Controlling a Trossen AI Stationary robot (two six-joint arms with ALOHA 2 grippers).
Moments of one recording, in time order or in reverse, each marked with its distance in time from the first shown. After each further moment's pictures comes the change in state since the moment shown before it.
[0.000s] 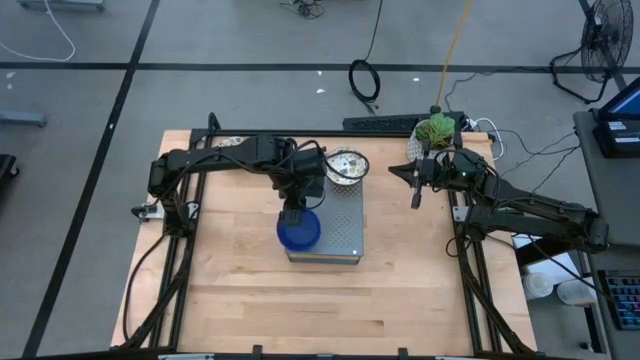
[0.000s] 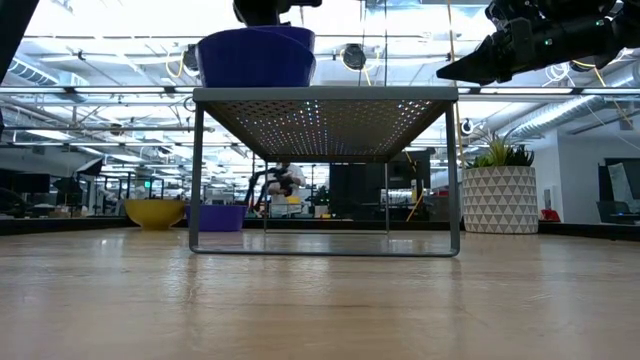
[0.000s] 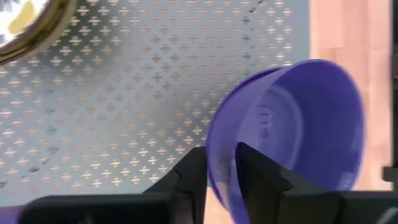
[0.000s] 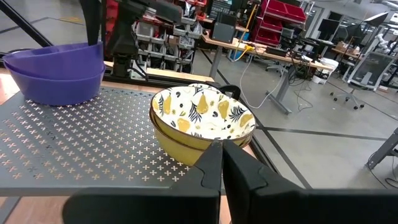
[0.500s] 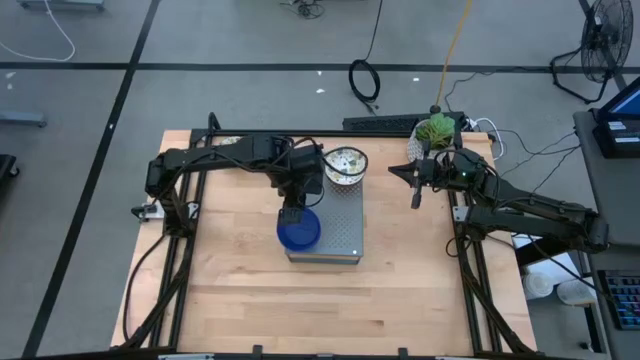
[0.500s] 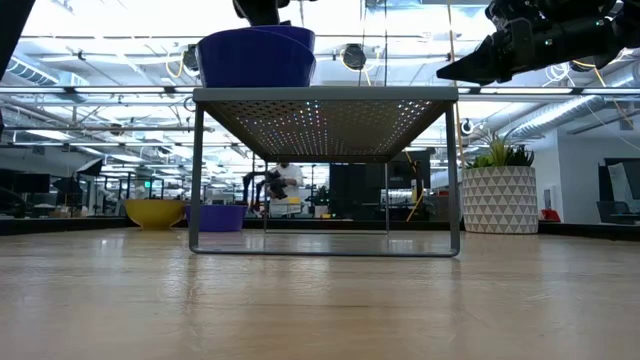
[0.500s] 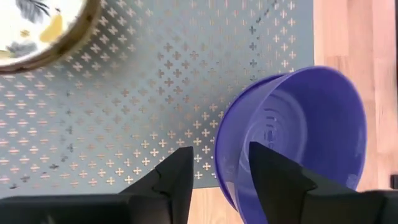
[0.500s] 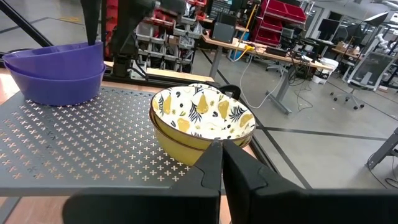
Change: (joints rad) left arm 0.003 -0.024 0.000 0.015 -0.028 -0.003; right arm 0.000 0.000 0.000 0.000 0.000 0.000
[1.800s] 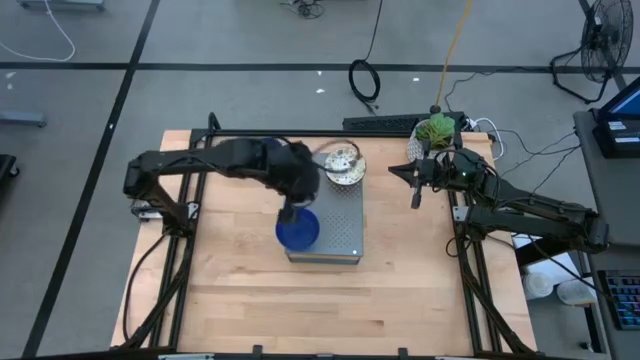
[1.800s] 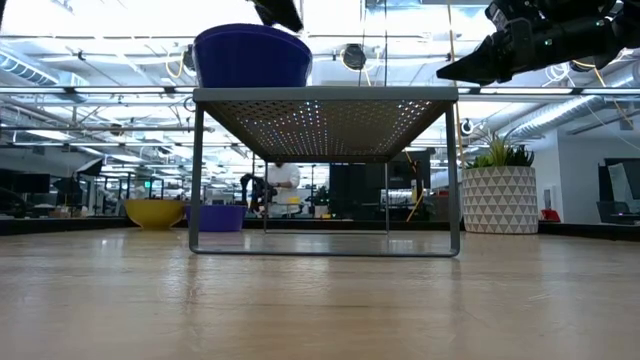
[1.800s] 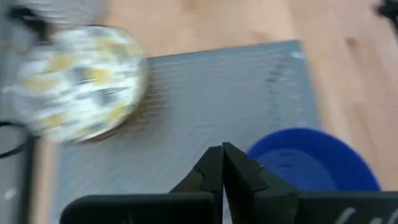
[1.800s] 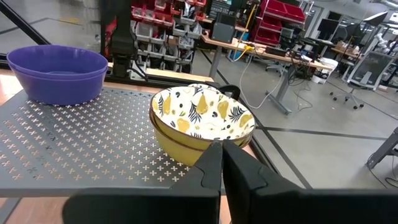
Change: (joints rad) left arm -0.031 -0.167 -0.163 0.307 -0.108 0.077; right arm 0.000 0.000 0.000 0.001 0.000 0.004
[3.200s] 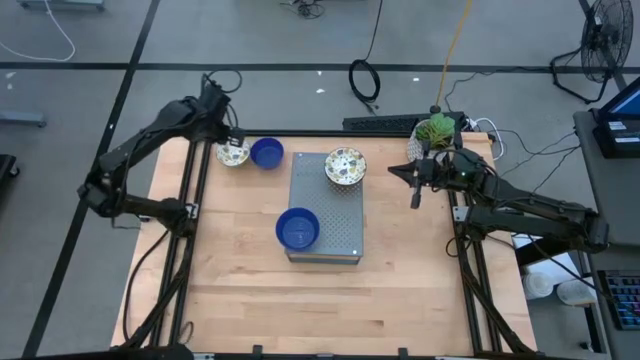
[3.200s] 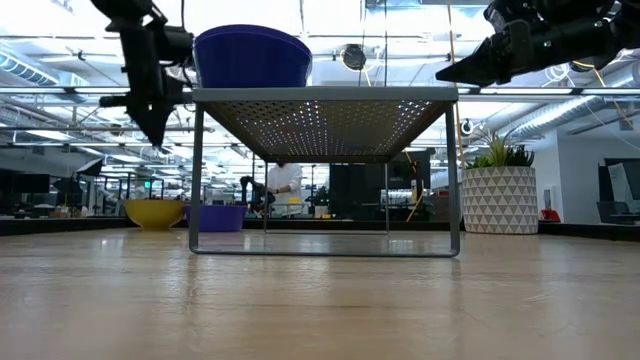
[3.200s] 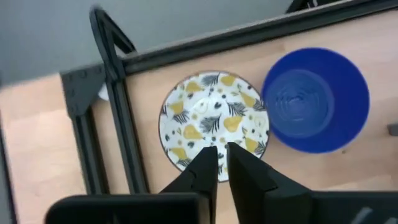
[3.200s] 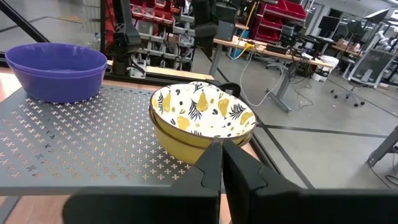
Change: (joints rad) left arm 0.894 -0.366 -0.612 0.004 -0.219 -0.523; right arm 0.000 0.008 0.000 0.000 0.003 0.001
